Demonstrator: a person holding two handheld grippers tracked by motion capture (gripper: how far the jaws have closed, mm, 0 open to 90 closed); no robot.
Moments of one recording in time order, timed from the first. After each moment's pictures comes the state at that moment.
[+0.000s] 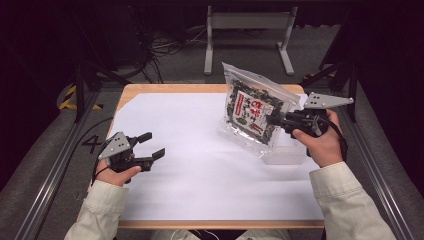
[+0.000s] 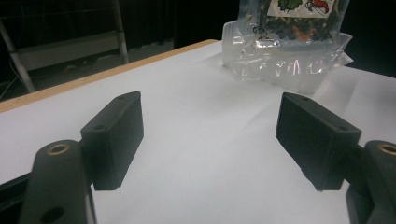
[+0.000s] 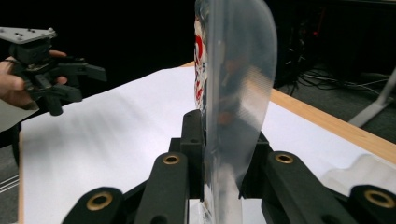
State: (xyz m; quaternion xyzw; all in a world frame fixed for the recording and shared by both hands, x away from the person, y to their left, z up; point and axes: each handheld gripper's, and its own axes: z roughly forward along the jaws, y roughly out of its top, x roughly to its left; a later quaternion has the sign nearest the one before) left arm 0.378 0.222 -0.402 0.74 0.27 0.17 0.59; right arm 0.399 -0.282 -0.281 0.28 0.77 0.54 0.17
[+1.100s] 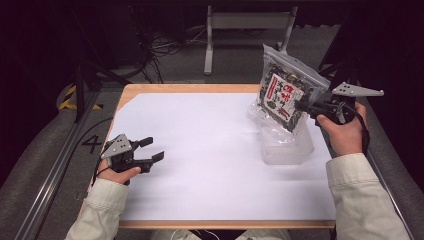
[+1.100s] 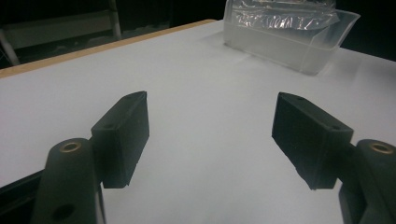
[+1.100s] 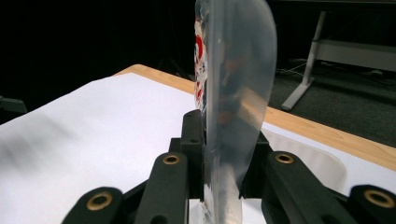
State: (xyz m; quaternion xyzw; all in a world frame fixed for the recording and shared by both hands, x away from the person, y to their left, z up) left arm 0.385 0.228 -0.419 0.76 0.28 0.15 0.57; right arm 0.420 -0.347 -0.276 0.38 0.73 0.52 0.23
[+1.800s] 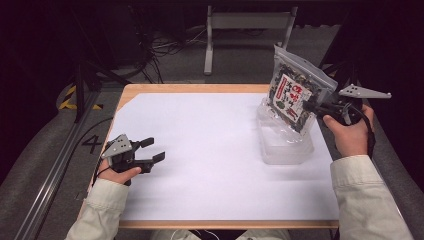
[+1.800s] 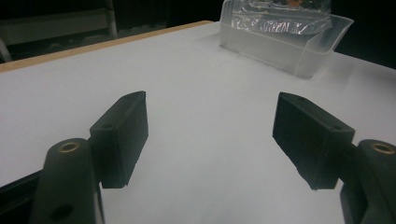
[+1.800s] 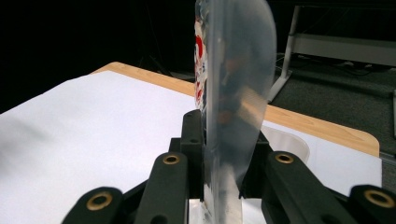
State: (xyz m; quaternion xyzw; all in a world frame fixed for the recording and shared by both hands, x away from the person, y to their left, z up) left arm 0.385 0.226 -0.419 0.76 0.28 0.15 0.57; right arm 0.419 -0.364 -0.281 0.41 0.72 0.50 0.25
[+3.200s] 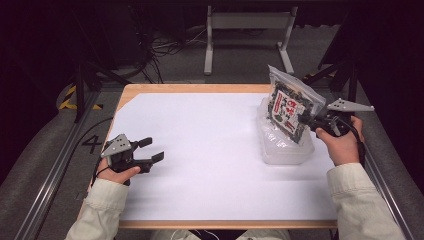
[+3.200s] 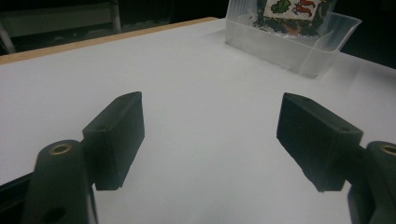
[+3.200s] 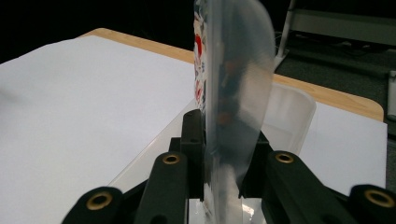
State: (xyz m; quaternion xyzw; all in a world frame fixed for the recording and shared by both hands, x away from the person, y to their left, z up) left arm 0.387 0.229 -0.420 0.75 0.30 0.14 0.57; right arm 0.421 -0.365 -0.327 0.42 0.74 0.47 0.24
